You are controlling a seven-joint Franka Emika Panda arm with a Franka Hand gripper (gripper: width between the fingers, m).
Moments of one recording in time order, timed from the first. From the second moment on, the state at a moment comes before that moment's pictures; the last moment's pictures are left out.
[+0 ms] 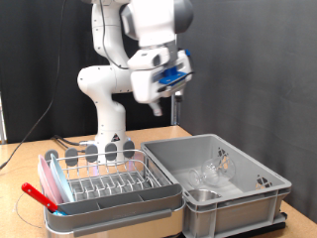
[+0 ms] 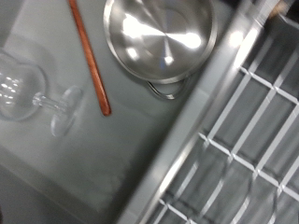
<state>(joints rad) 0.06 -0.26 -0.09 -2.28 0.21 2.08 0.14</state>
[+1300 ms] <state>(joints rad) 0.13 -0.18 0.15 -2.27 0.04 2.21 0.22</state>
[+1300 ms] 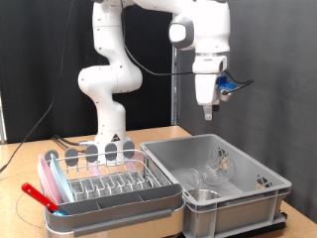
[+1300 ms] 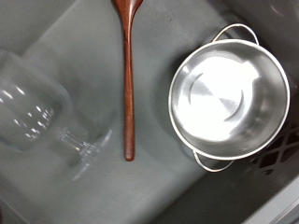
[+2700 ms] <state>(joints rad) 0.12 -0.01 0.18 -2.41 0.07 2.57 0.09</state>
